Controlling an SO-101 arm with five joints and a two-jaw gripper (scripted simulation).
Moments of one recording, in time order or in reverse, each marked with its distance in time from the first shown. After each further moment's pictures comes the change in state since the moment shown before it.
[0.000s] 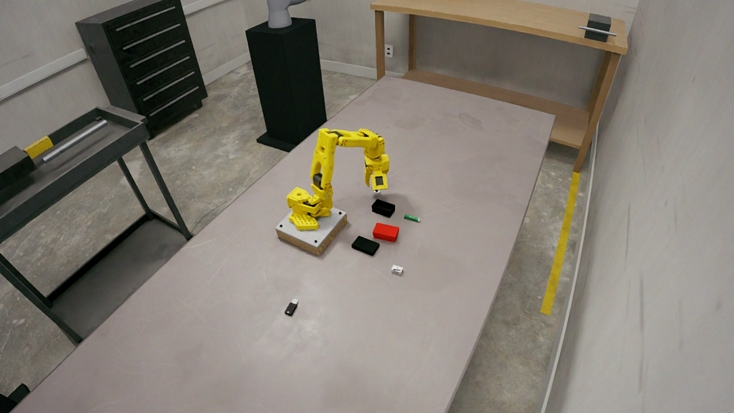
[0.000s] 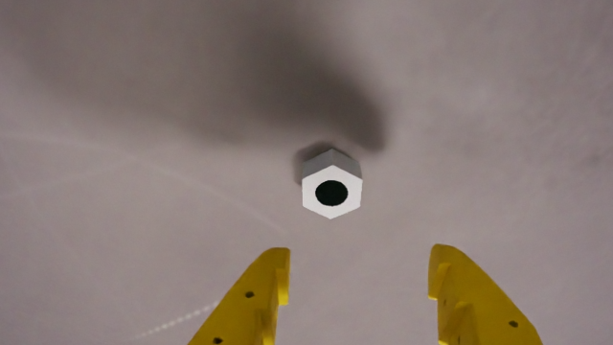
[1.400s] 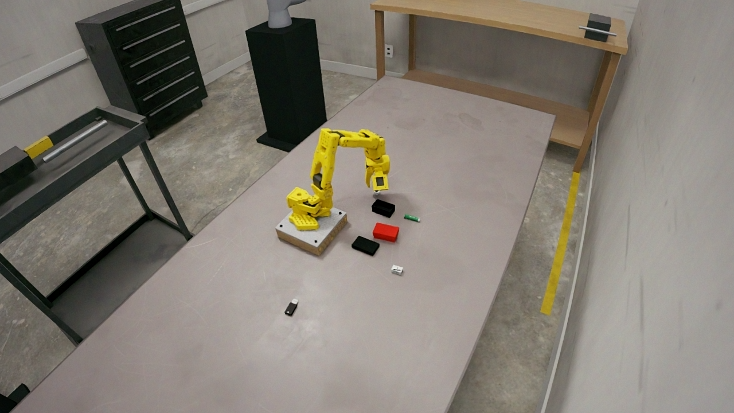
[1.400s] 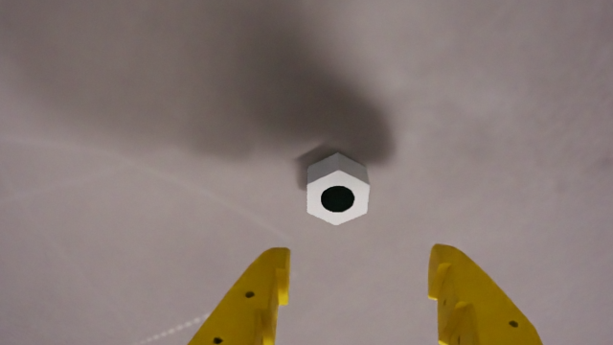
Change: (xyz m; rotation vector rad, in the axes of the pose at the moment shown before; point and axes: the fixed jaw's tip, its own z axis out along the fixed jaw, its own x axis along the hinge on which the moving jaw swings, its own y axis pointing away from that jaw) arm 0.001 0.002 0.004 0.006 -0.004 0.000
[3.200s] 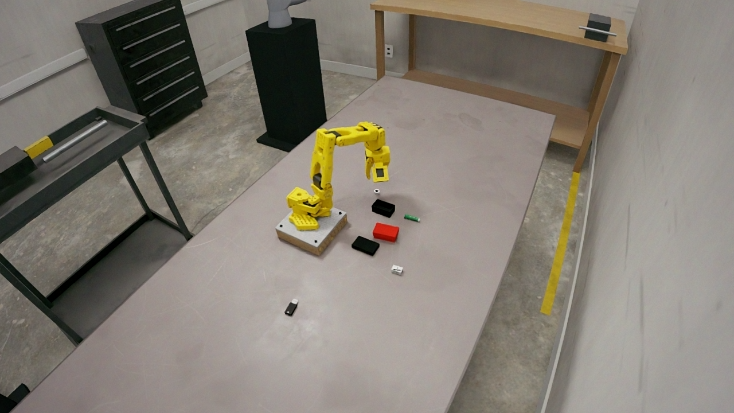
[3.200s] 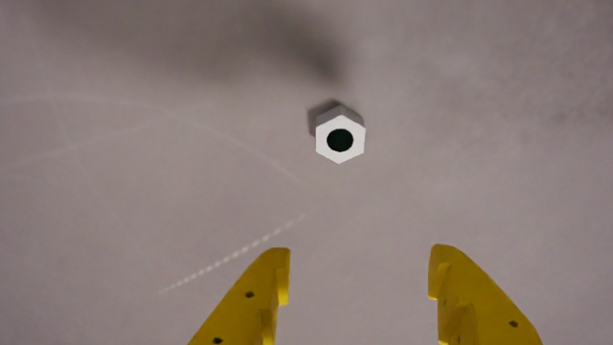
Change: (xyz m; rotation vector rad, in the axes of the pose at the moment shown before) arm 0.001 0.002 -0.030 -0.009 0.006 0.000
